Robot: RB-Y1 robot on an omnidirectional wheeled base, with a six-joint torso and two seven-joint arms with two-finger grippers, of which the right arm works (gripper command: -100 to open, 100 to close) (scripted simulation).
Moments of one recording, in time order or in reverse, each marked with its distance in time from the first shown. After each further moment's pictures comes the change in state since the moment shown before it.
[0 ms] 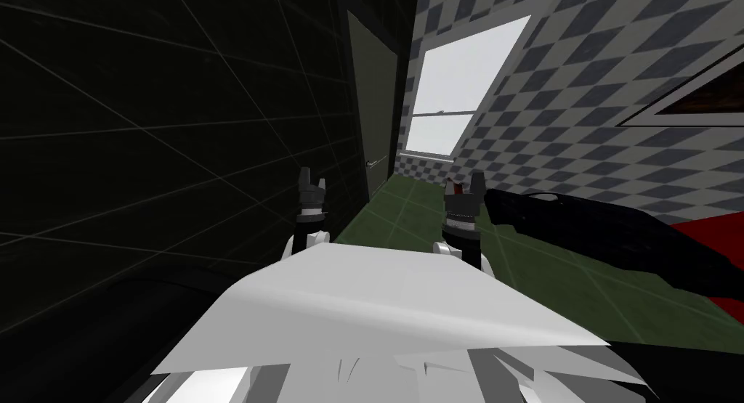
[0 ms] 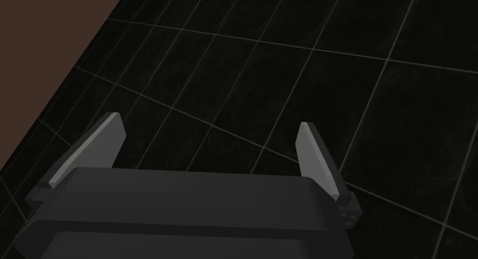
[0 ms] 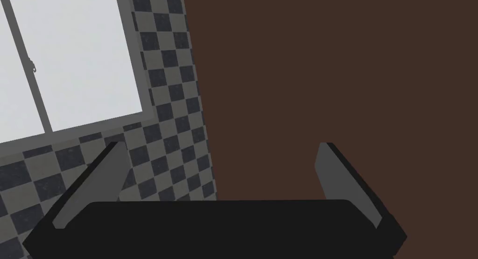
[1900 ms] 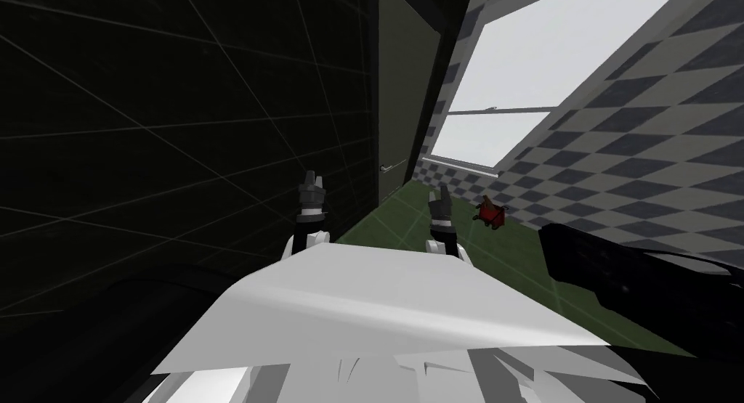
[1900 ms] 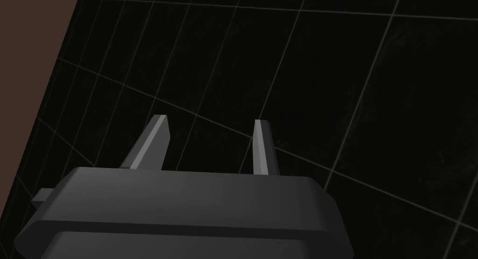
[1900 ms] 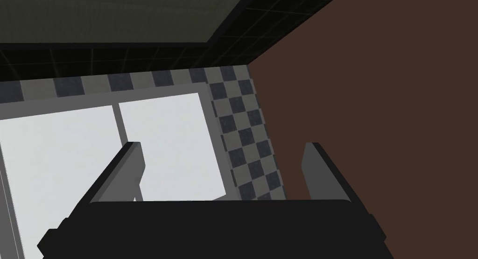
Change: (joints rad) arm -0.148 -0.078 0.008 0.378 -0.026 -0.076 -0.035
